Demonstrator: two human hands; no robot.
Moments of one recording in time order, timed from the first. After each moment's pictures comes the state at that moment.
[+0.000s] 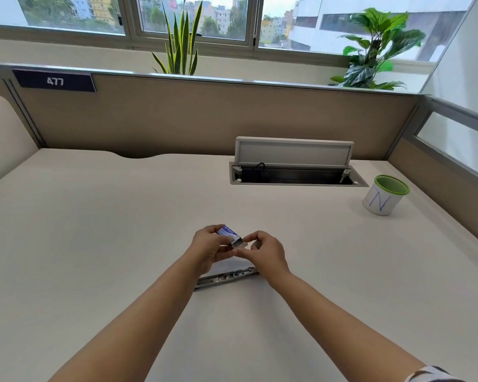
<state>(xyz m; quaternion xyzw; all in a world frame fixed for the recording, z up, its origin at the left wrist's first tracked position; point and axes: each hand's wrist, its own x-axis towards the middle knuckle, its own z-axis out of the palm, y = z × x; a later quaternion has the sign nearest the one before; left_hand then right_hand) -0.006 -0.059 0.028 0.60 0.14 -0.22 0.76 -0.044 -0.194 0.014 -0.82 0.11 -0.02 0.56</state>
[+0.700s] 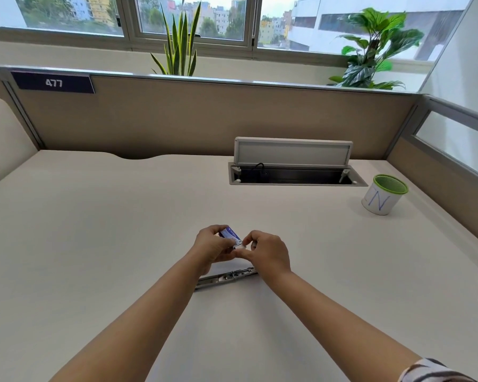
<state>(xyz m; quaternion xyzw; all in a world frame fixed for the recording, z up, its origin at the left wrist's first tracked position) -0.009 -0.062 0.031 0.66 0.11 -0.21 0.71 -0.045 -0.195 0.022 -0.93 0.04 -0.10 0.34</state>
